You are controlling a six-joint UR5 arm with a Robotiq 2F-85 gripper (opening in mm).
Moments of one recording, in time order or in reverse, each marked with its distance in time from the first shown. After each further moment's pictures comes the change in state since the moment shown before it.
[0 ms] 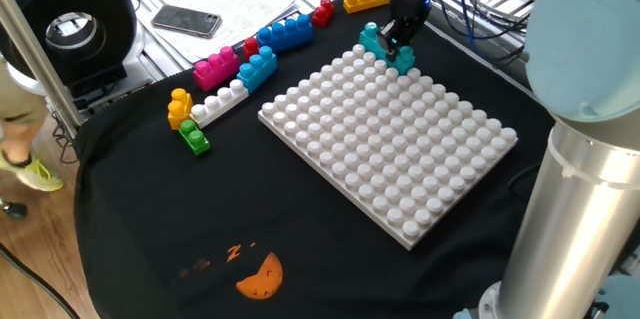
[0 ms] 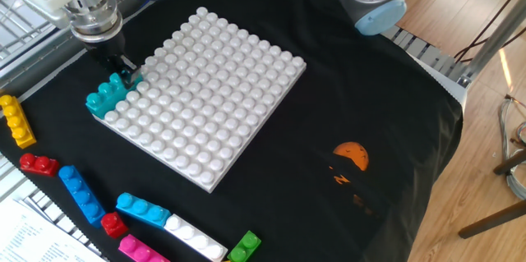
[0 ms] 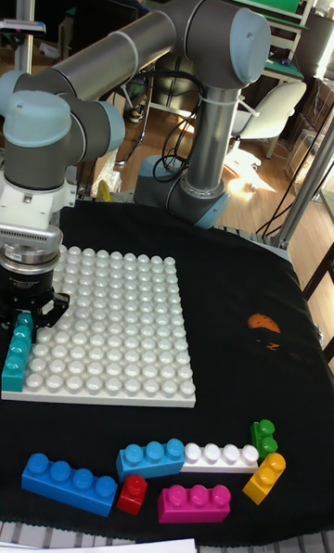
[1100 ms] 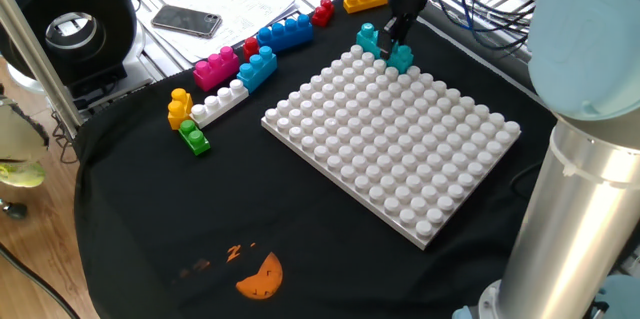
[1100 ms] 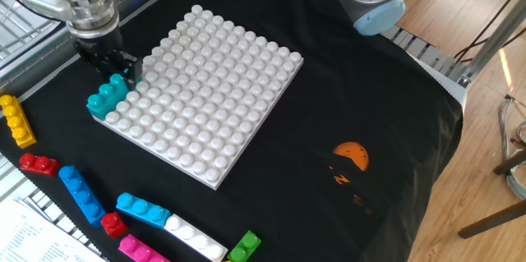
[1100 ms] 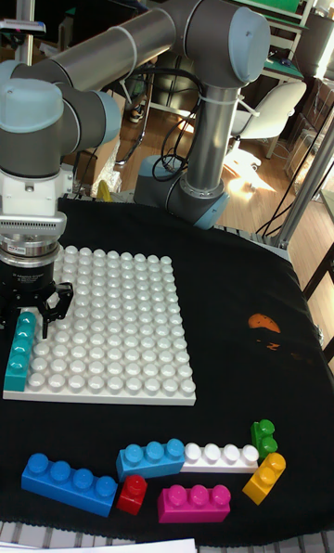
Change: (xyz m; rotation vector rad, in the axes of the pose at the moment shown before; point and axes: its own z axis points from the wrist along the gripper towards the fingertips) arm -0.010 0.007 -0.018 -0.047 -0.044 -0.166
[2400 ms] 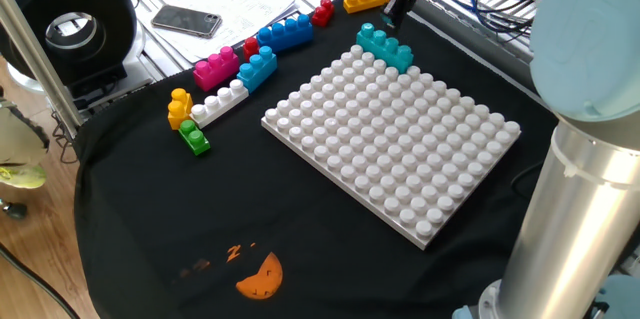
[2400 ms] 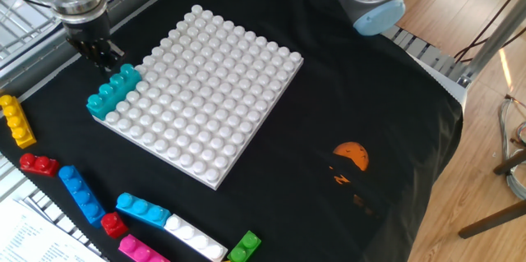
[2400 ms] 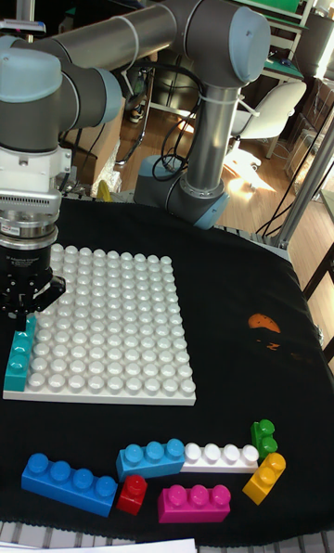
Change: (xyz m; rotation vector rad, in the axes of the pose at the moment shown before) arm -0.014 -0.007 -0.029 0.011 -0.019 0.064
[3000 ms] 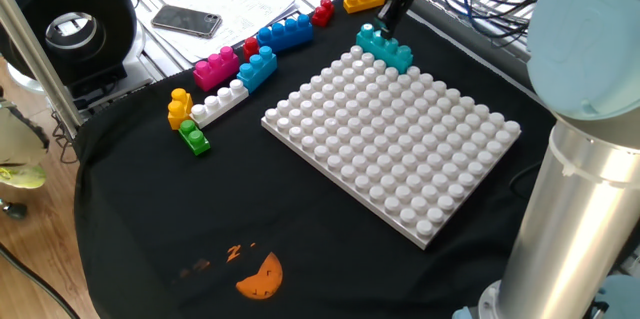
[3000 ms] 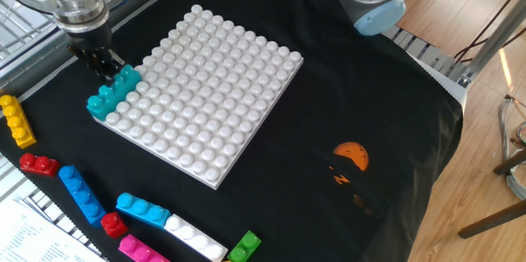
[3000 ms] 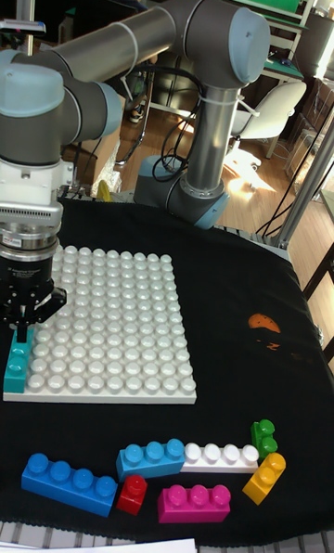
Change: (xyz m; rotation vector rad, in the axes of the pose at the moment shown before) arm -0.007 0.002 0.016 0.004 -0.017 0.010
